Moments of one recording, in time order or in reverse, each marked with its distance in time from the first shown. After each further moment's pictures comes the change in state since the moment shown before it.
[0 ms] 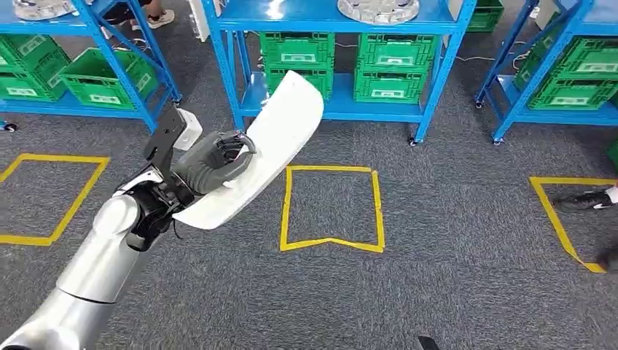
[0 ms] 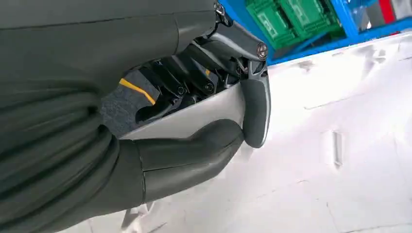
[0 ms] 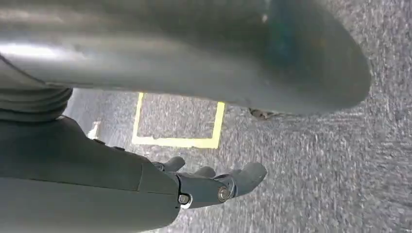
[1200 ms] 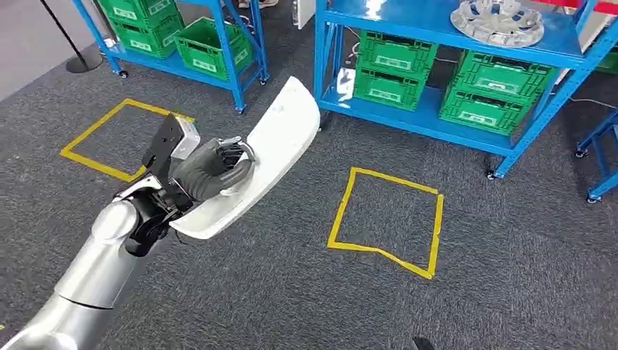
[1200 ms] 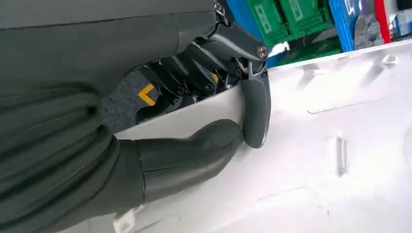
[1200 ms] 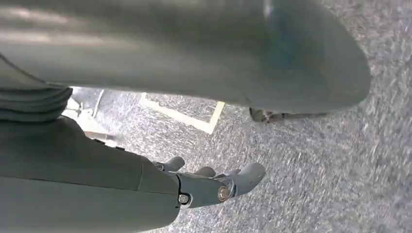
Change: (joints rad) left arm 0.021 0.000 -0.002 -0.005 -0.002 -0.034 -0.029; right arm 0.003 0.006 0.000 0.000 0.005 -0.007 0.000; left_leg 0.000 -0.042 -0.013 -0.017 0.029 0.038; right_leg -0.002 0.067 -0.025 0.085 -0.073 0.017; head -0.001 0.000
